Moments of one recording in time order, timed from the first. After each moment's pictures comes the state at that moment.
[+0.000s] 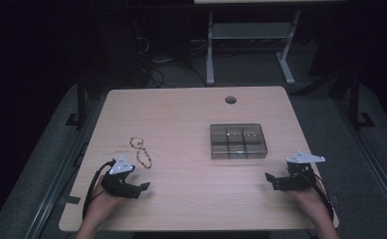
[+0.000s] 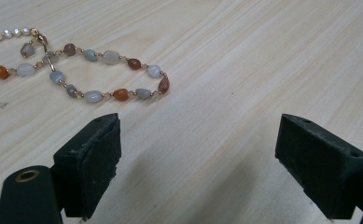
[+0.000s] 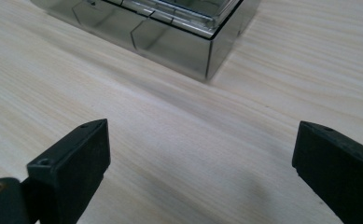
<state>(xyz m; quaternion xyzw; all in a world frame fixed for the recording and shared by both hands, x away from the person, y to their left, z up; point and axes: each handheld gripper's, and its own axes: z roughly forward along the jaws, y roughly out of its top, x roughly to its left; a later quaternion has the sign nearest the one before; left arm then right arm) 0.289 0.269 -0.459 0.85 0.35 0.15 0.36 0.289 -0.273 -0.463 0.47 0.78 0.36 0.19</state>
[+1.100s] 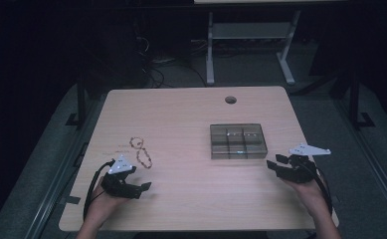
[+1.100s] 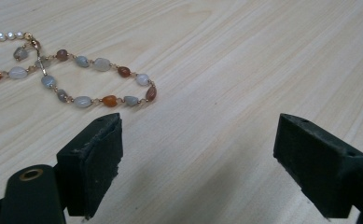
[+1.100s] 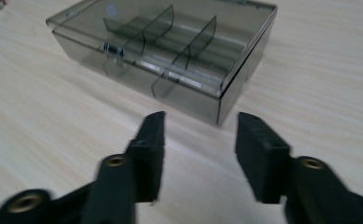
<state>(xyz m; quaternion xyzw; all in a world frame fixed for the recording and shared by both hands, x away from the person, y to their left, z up) 0.286 0.266 -0.451 0.85 0.36 0.14 0.37 0.297 -0.272 -0.438 0.47 0.76 0.41 0.18</state>
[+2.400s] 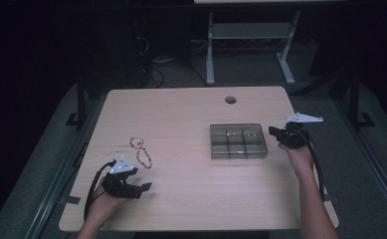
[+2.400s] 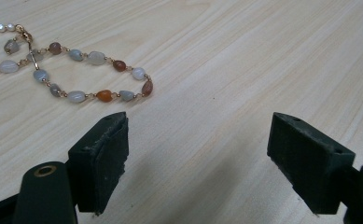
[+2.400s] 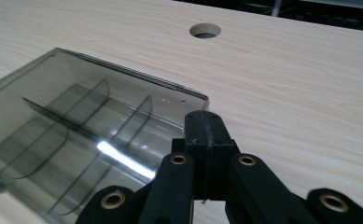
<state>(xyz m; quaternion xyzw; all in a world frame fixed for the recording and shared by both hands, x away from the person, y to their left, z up) 0.285 0.263 -0.454 0.85 0.37 0.13 0.37 0.393 -0.281 -0.429 0.48 0.74 0.42 0.21</state>
